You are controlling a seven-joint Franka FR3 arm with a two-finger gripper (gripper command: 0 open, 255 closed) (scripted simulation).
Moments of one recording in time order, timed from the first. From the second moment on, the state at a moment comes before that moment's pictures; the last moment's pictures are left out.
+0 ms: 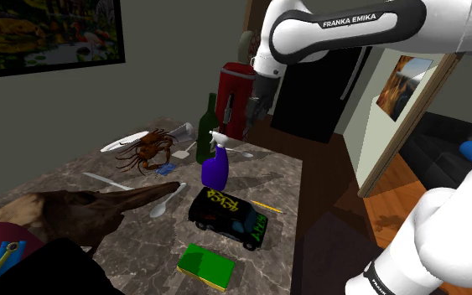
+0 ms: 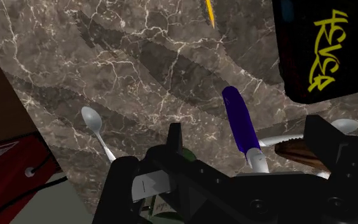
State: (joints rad) arm 0.09 -0.14 0.02 -2.02 -0.01 1.89 -0.15
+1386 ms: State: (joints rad) arm 0.13 0.18 0.06 -1.86 0.01 2.01 -0.18
